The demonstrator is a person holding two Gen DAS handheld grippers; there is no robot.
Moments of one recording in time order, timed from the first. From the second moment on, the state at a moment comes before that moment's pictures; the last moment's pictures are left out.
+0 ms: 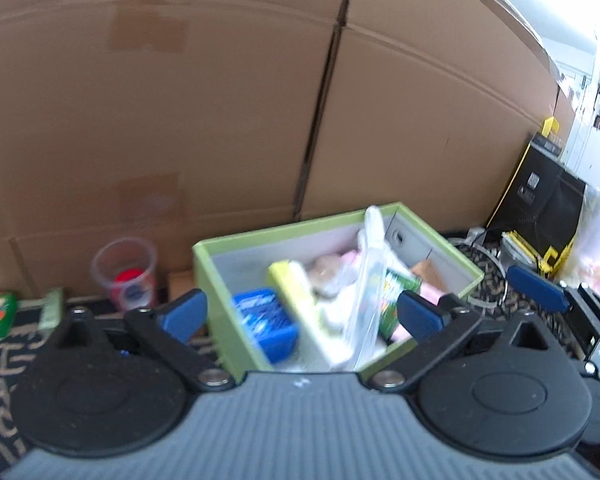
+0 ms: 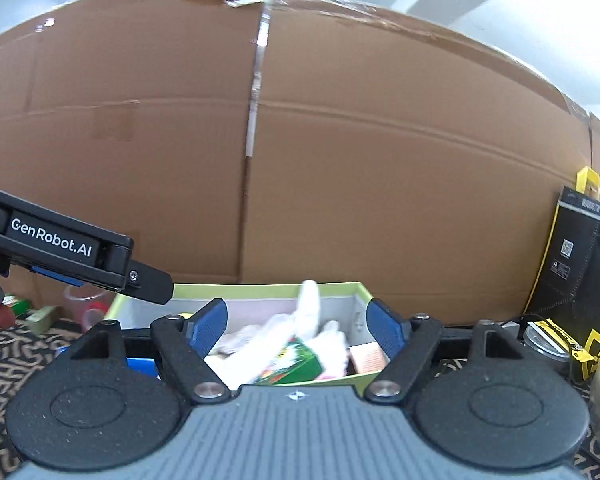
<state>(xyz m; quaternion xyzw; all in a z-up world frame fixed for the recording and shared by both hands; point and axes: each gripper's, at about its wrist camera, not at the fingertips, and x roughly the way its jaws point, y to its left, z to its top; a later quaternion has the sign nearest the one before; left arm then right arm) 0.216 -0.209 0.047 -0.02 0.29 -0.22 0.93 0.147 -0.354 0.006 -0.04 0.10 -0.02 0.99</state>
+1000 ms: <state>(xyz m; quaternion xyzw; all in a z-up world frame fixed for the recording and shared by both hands) 0.215 0.015 -0.024 -0.07 0.35 -0.09 0.93 0.210 -0.144 -0.045 -0.13 0.22 0.18 0.95</state>
